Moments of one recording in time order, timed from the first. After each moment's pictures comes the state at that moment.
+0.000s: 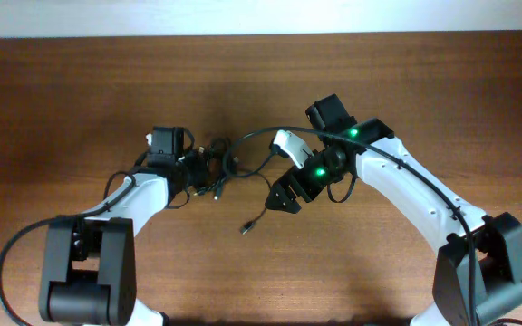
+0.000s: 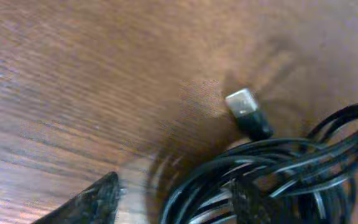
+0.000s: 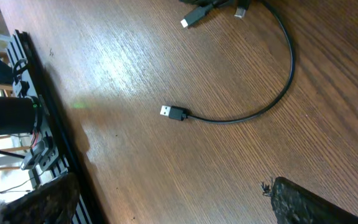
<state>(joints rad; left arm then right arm) -0.08 1.74 0.83 -0.21 0.03 -0.54 0.46 1.76 1.32 -0.91 -0.65 -0.27</state>
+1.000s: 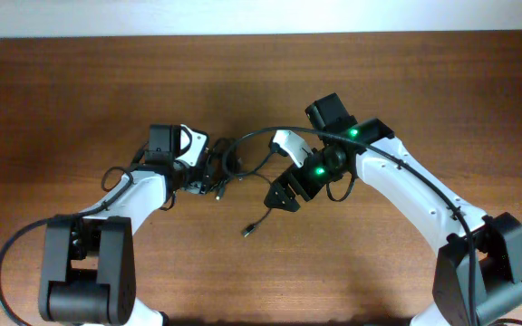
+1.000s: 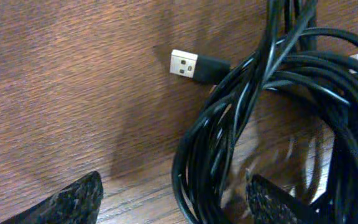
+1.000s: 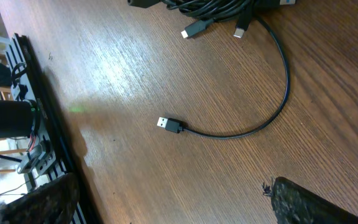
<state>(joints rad) -0.07 1.73 0.86 -0.24 0.10 0.24 0.46 1.76 1.32 -0.88 -0.65 -0.27</state>
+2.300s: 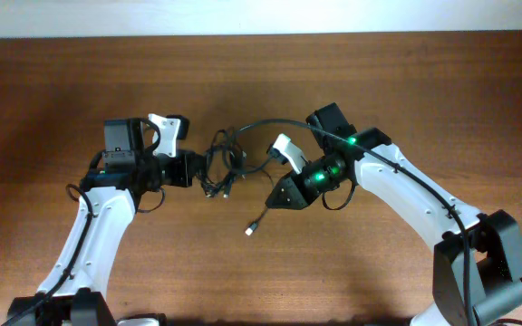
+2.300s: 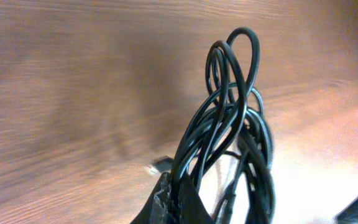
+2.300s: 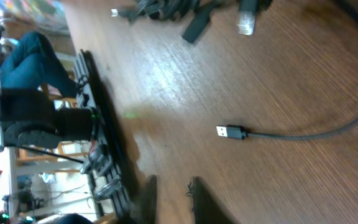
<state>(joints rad) 0.06 1.44 0.91 -0.48 0.63 0.04 0.46 1.76 1.24 -0.82 -0.87 -0.16</state>
